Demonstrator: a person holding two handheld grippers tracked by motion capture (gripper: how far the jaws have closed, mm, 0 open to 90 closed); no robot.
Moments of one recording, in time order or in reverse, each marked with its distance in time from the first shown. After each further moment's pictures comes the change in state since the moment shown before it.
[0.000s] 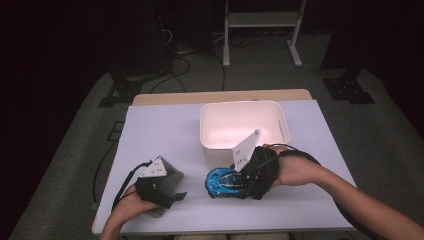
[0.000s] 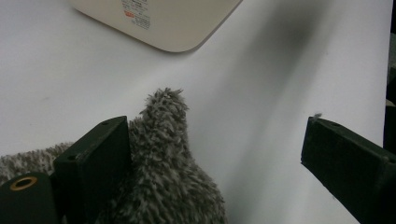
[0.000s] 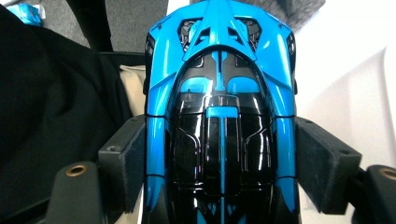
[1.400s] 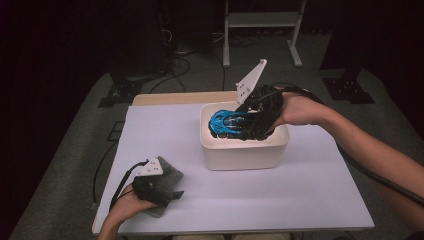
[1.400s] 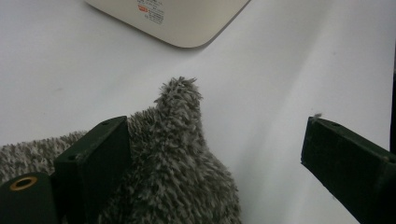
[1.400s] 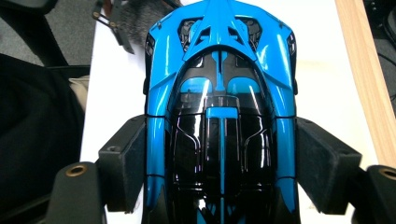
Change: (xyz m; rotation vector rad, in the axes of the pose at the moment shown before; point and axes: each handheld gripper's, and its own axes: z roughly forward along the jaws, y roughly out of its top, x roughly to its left) left arm 0.007 -0.005 -0.004 -0.002 0.006 -0.022; right arm -0.093 0.030 -0.076 0.012 -0.105 0.047
